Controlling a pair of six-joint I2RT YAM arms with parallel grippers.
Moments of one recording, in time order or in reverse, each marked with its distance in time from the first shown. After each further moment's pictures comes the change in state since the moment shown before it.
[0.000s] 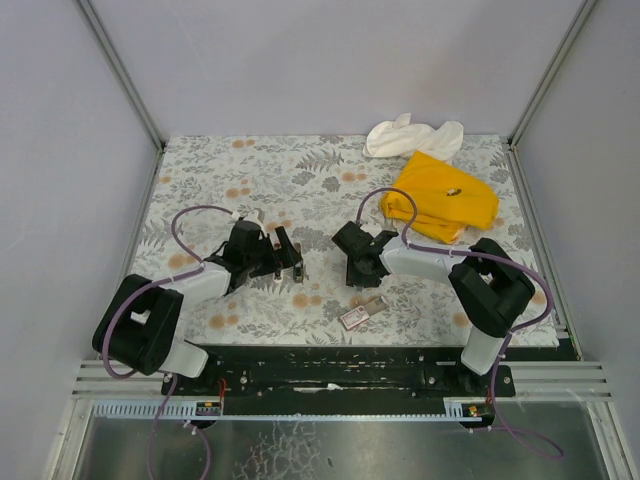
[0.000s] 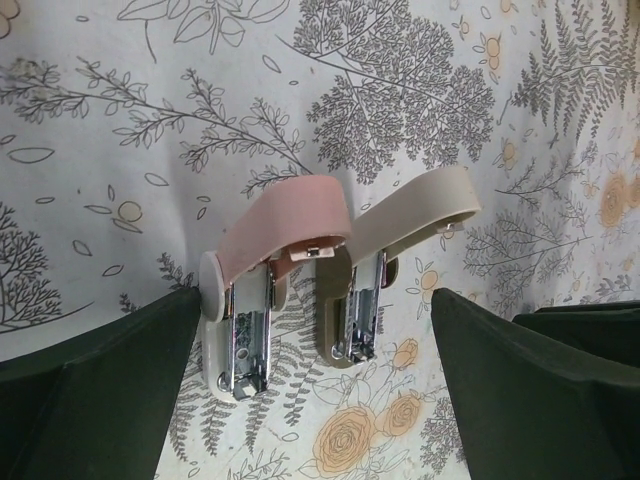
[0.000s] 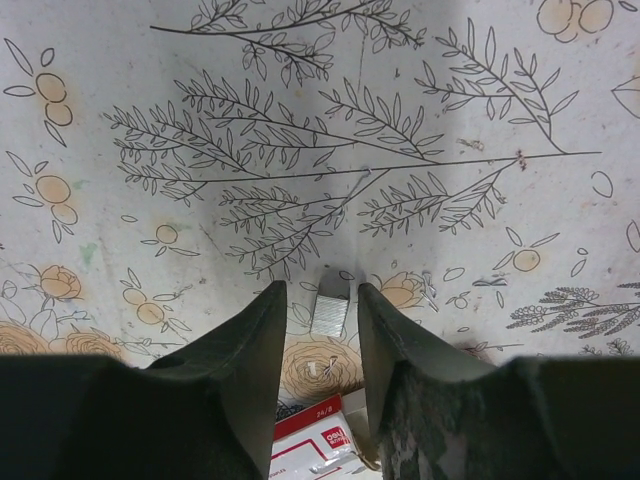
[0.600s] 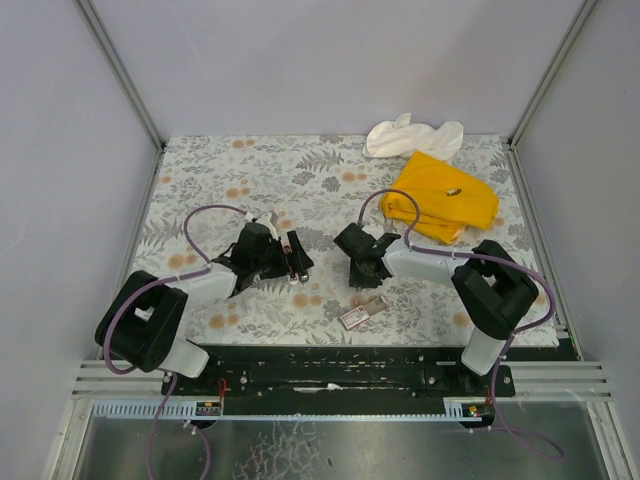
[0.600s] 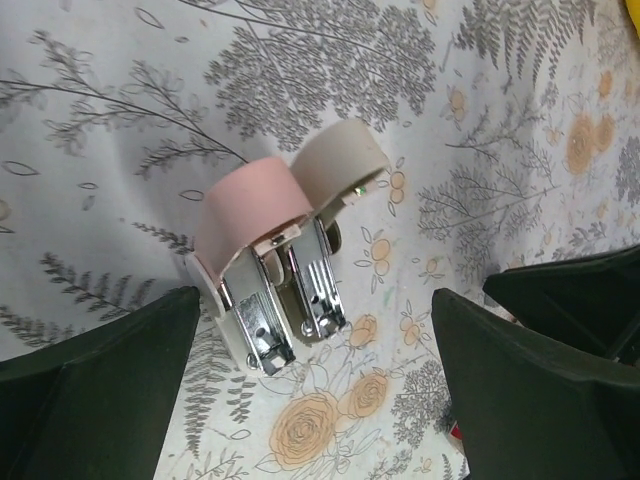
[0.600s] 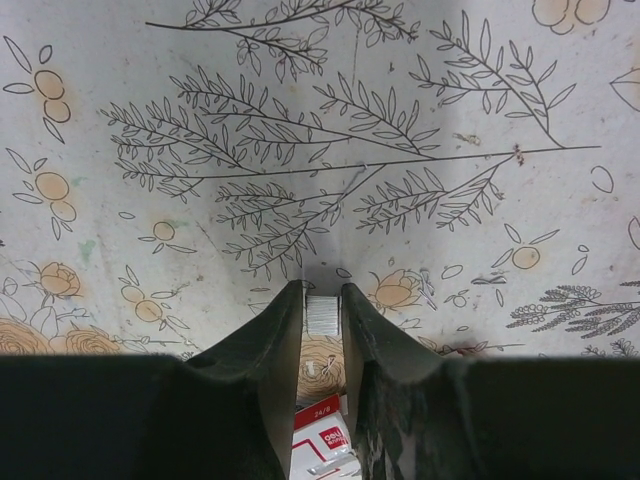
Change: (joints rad) left arm -0.064 0.029 0.004 0.050 0.062 0.001; right arm 0.000 -0.014 -0.025 0.021 0.000 0.012
